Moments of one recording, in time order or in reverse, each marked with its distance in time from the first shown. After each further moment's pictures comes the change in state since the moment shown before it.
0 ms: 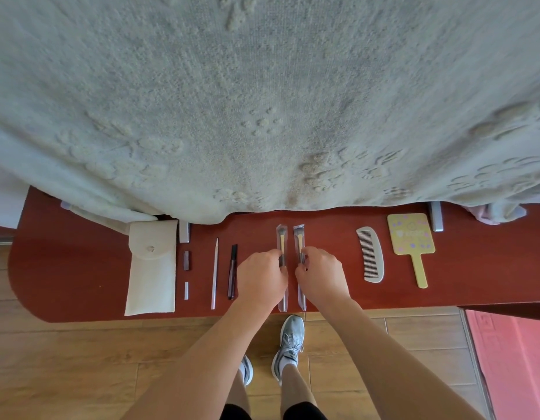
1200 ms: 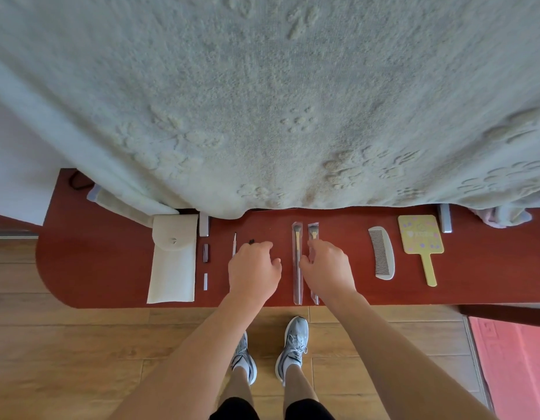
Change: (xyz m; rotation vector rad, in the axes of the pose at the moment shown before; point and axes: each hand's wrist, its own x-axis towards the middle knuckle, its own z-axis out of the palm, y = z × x) left_hand -0.011 -0.035 -0.032 0.003 0.064 -0.067; right_hand -0.014 -0.035 -0.008 0.015 0.043 -0.024
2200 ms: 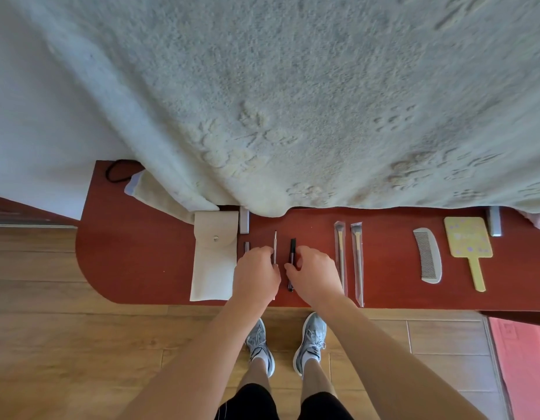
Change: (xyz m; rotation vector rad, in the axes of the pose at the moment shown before) left_hand 0.000 -0.083 -0.017 -0.155 -0.092 -0.084; right_hand -0.005 -0.079 0.074 -0.024 -0.127 -0.031
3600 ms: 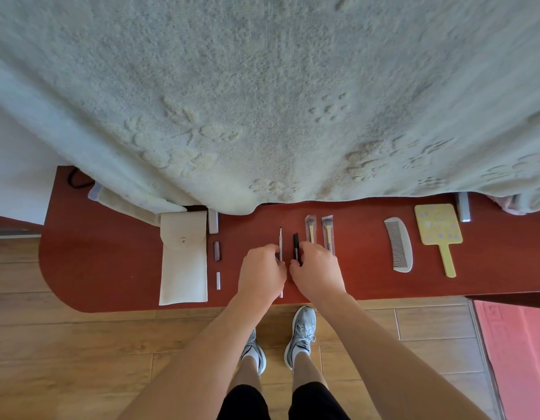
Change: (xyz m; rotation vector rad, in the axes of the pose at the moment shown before) left_hand 0.000 0.053 0.036 -0.122 -0.039 0.041; right_hand -0.003 0.050 -0.032 -0.027 0.046 0.049
